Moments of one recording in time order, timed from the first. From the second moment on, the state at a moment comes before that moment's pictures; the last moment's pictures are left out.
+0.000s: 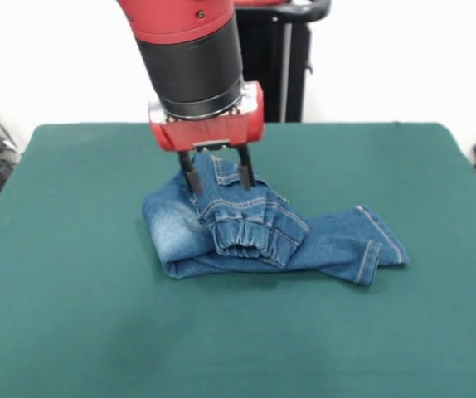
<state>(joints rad) -0.44 -0.56 0.27 1.35 -0.13 0.99 1.57</state>
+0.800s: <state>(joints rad) -0.50 -0.48 0.34 1.37 -0.14 0.88 1.57</state>
